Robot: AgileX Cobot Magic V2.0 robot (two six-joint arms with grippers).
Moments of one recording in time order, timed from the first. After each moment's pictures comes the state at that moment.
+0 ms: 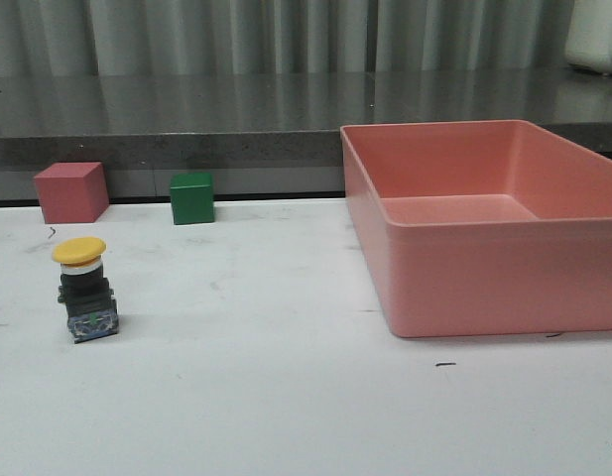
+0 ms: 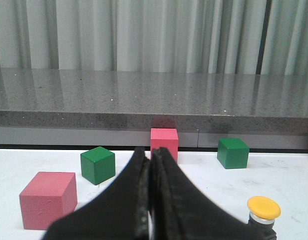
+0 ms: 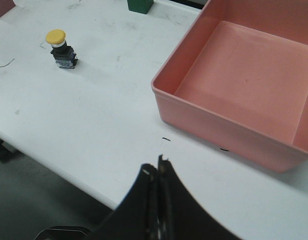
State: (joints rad) left arm 0.01 0.00 0.00 -0.02 0.01 0.01; right arm 0.23 0.57 -0.81 0.34 0.95 -0.29
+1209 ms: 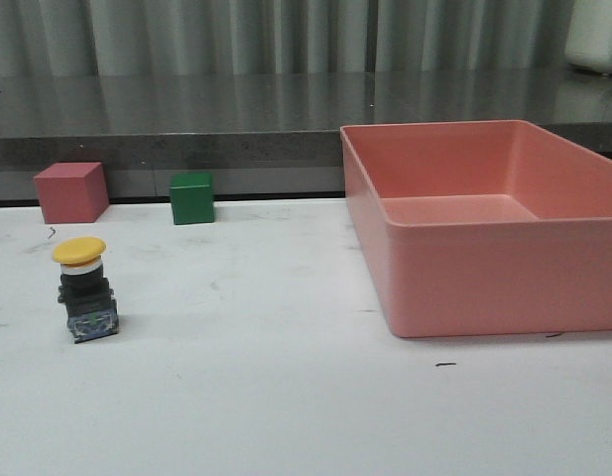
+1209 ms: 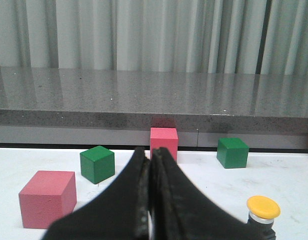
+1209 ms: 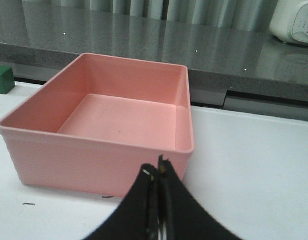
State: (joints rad) left arm 0.01 0.00 0.00 -0.03 0.01 0.01; right arm 0.02 0.00 -0.06 0.23 0.25 -0.29
